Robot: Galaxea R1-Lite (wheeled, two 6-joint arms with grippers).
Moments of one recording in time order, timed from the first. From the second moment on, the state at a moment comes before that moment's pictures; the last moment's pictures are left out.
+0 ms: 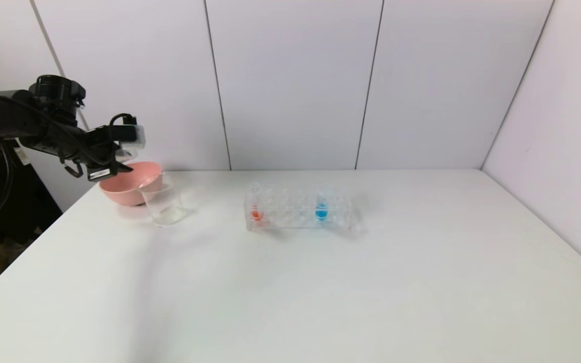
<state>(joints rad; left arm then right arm) 0.19 2.19 -2.01 0.52 -0.26 1.41 0.00 0.00 0.00 0.00 -0.04 0.09</state>
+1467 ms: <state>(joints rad) 0.16 2.19 -2.01 0.69 -0.21 1.47 0.00 0.00 0.00 0.00 -0.04 0.09</state>
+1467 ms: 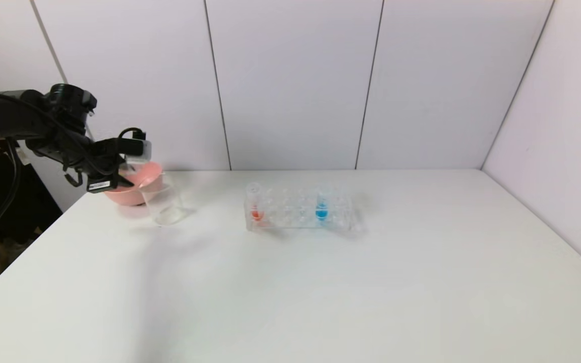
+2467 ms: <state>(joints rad) 0.15 2.16 -2.01 0.77 -0.12 1.43 0.00 0.00 0.00 0.00 -0.04 0.09</state>
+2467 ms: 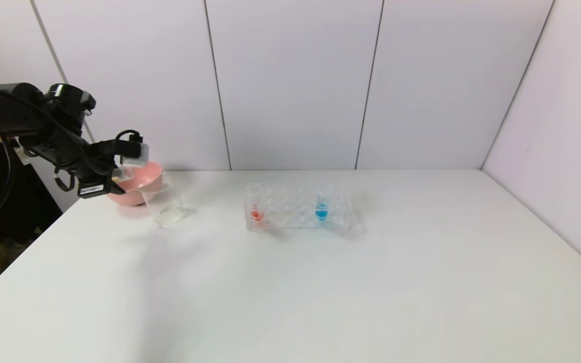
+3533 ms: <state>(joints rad) 0.12 2.20 -2.02 0.74 0.01 1.43 0.00 0.00 0.00 0.00 -0.04 0.09</state>
